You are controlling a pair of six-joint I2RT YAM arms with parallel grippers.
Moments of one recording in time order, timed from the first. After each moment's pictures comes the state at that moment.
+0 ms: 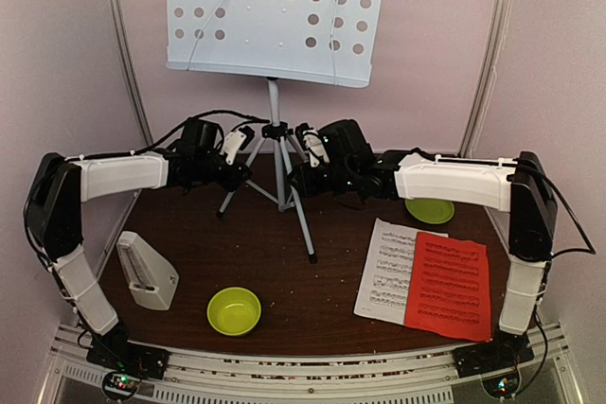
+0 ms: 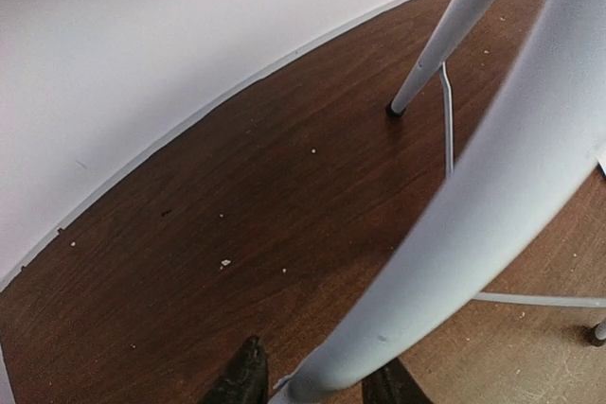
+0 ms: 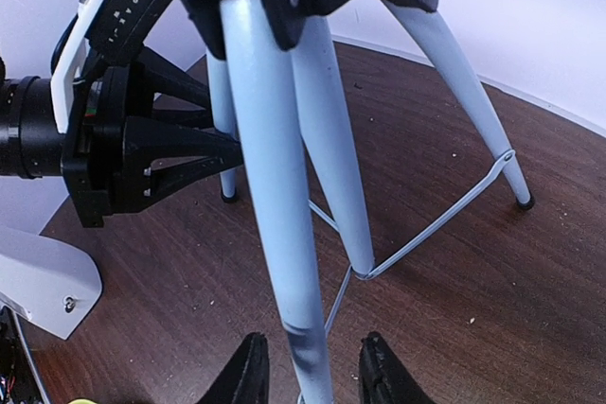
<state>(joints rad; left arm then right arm) -0.47 1.74 1.25 -0.11 0.09 0.21 0.85 1.91 1.55 -0.14 0.06 0.30</state>
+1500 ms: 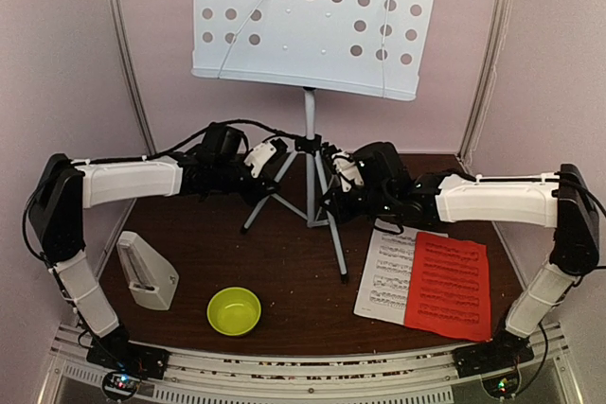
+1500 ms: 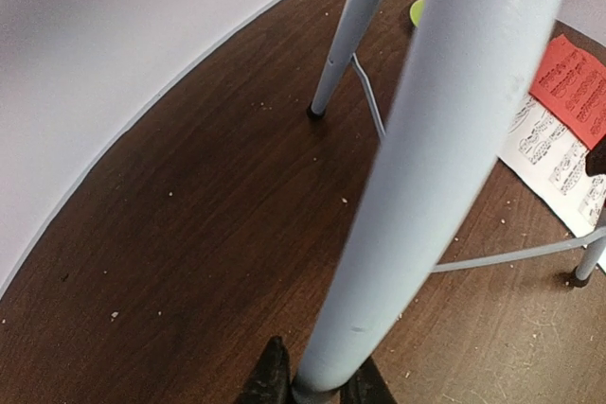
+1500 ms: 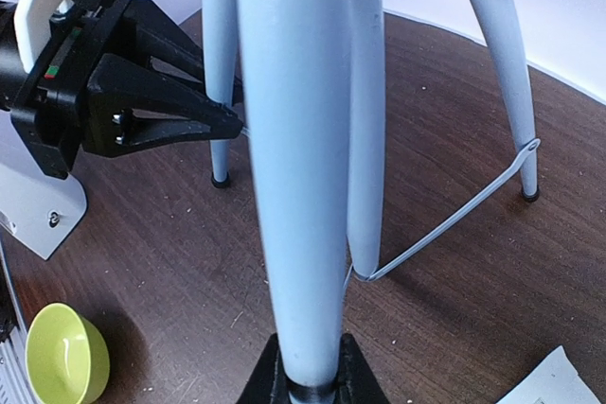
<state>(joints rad) -0.62 1.74 1.27 -0.14 0.19 0.26 0.85 1.64 1.17 -0.09 0.05 0.26</state>
